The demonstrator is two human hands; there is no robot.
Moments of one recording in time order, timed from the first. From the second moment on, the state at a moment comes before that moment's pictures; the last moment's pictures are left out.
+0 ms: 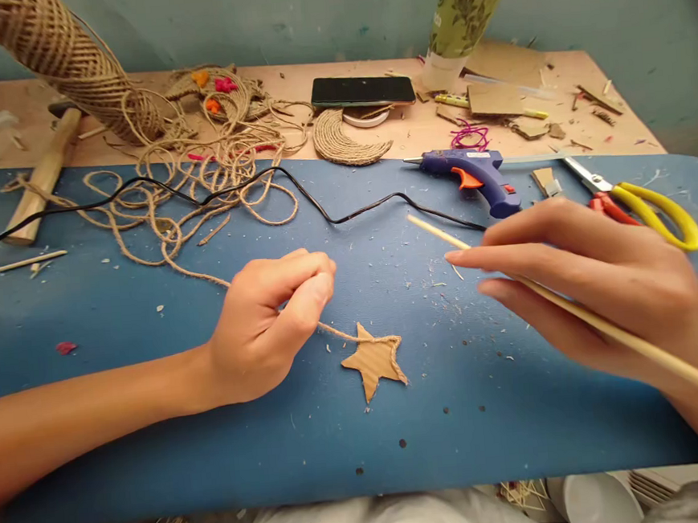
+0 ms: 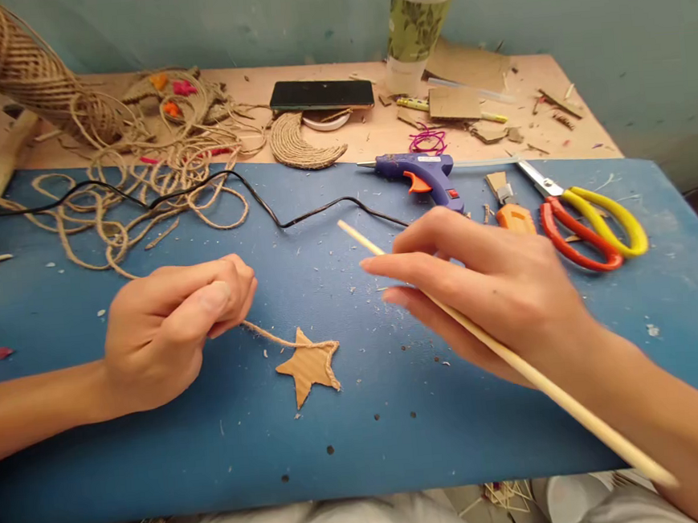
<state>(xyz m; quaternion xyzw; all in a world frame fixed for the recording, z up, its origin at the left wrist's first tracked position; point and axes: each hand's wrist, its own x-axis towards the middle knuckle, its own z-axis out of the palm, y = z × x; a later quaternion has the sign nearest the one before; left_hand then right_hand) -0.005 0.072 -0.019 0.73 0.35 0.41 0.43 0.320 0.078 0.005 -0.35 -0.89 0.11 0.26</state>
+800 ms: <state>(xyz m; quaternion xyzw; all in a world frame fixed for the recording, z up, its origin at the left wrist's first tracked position) -0.018 0.101 -0.020 0.97 0.16 0.08 0.17 0.361 0.119 0.006 -0.42 -0.90 0.05 -0.08</state>
